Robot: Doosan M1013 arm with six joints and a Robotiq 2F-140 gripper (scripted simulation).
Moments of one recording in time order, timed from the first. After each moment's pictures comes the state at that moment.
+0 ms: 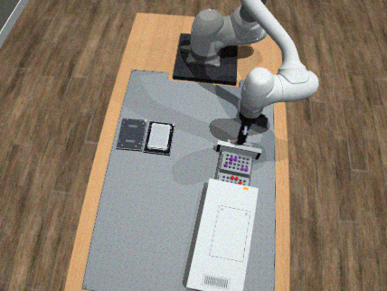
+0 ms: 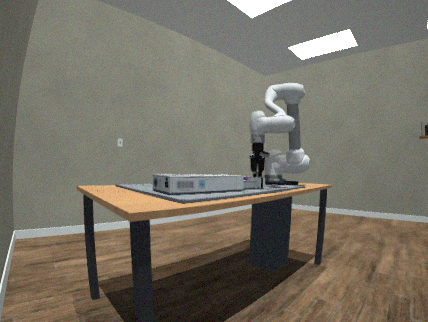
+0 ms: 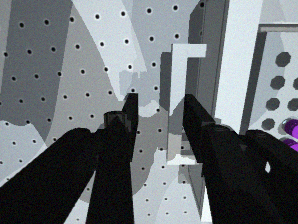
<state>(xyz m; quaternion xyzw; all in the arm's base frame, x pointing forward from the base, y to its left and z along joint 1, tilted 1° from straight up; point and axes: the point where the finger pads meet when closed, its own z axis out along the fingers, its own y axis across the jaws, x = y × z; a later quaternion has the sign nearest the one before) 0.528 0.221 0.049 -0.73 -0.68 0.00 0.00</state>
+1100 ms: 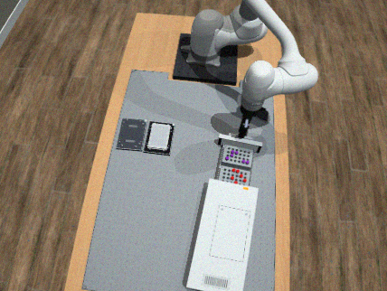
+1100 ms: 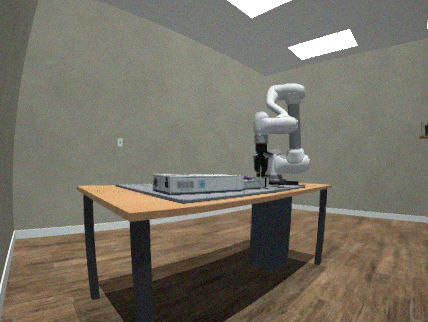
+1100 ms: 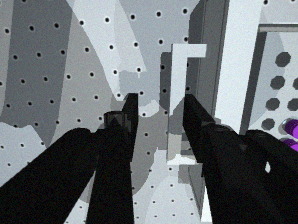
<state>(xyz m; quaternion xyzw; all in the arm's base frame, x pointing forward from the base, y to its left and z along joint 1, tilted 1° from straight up) 0.494 0.223 0.050 -0.73 -0.68 0.00 0.00</state>
